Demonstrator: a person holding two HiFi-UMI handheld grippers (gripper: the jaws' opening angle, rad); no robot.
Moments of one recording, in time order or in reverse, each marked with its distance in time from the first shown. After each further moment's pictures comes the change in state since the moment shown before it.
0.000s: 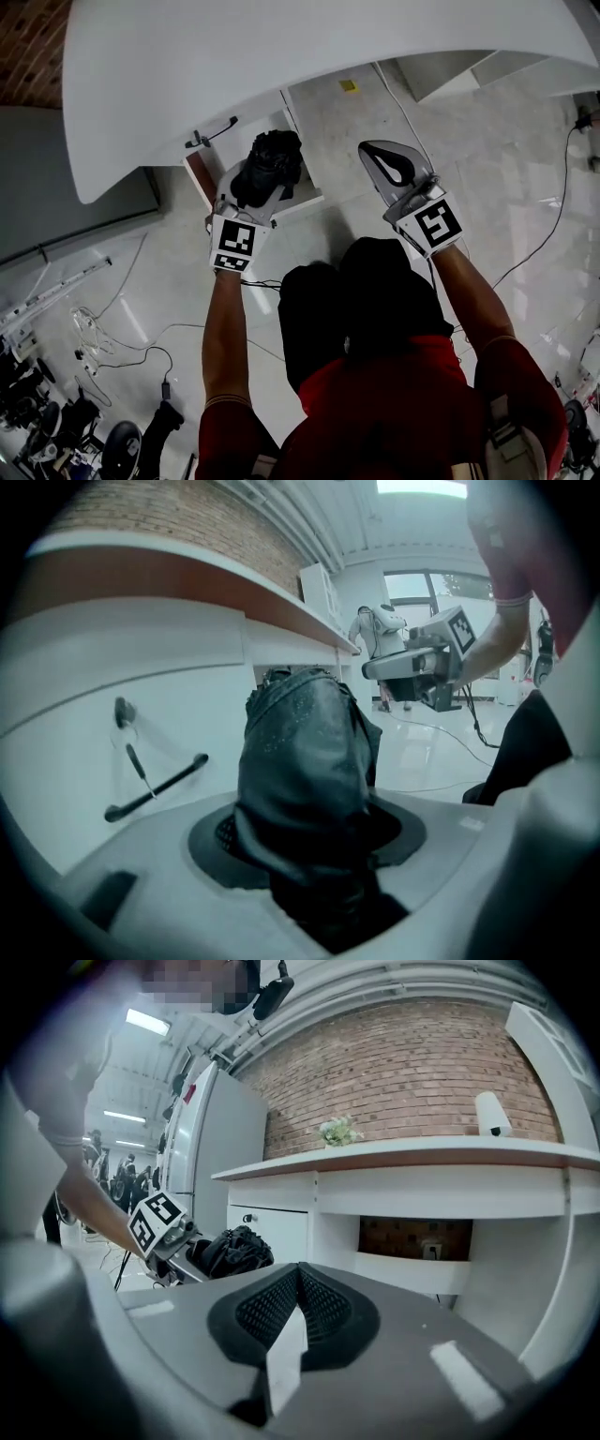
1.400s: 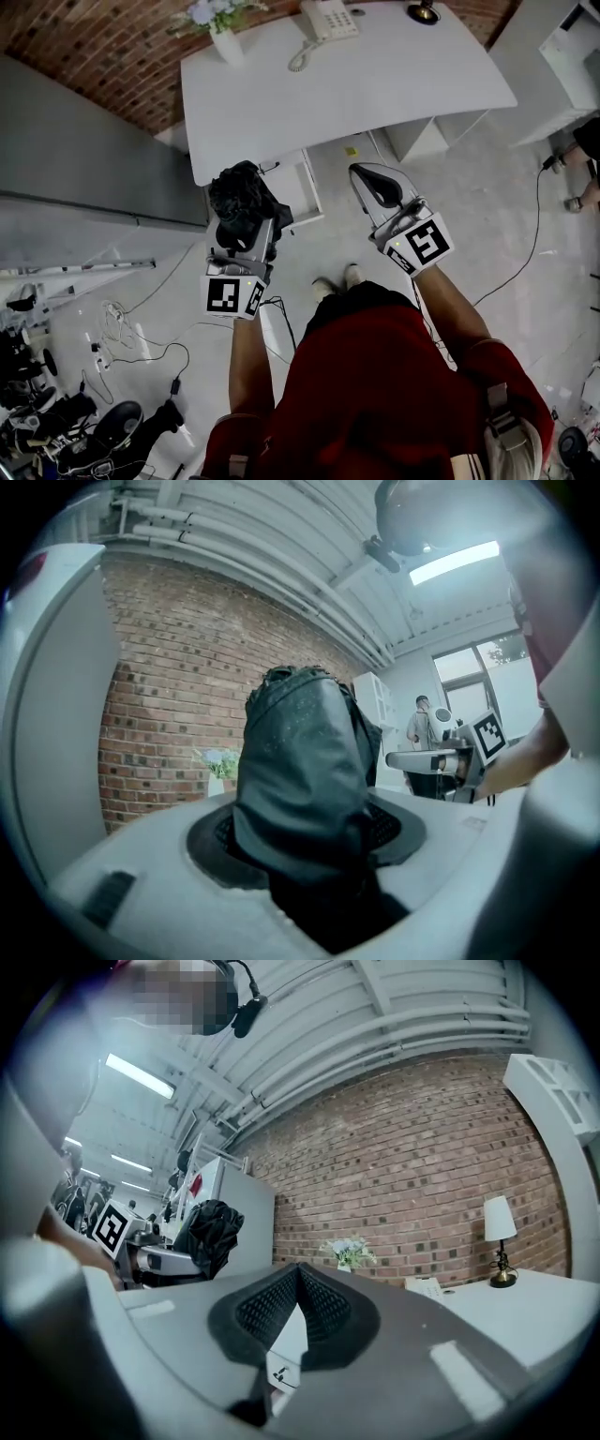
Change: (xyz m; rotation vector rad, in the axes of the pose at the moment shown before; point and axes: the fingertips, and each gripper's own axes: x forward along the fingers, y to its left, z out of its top) left arm -0.336 -0.050 0.380 -0.193 -0.465 0.346; right arm -0.191 0.061 0.382 0.036 -0.317 0.031
